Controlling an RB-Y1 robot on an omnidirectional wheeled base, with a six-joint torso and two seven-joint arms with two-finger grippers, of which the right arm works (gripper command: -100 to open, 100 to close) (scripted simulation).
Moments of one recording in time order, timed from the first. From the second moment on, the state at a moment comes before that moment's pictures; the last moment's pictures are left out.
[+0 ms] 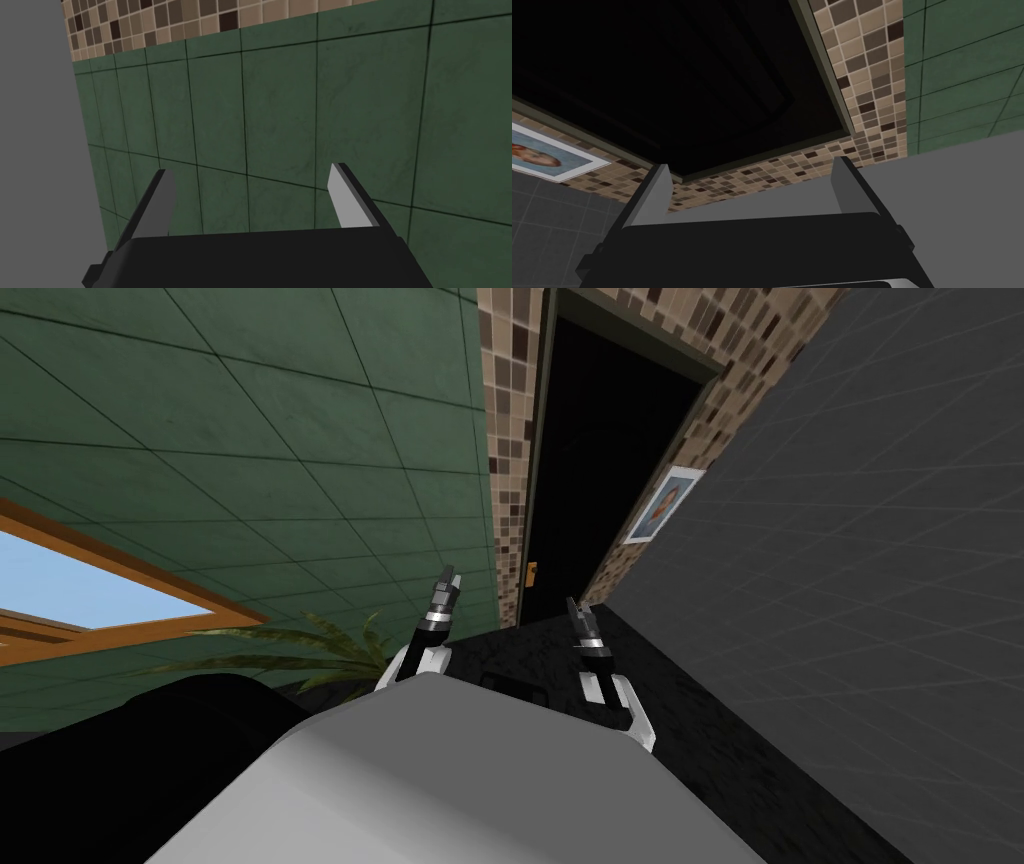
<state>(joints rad) 0.25 -0.16 0.05 -1.77 0.35 -0.51 0.49</state>
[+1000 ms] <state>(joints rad) 0.13 -0.20 0.06 -1.51 0.48 -0.48 0.65</state>
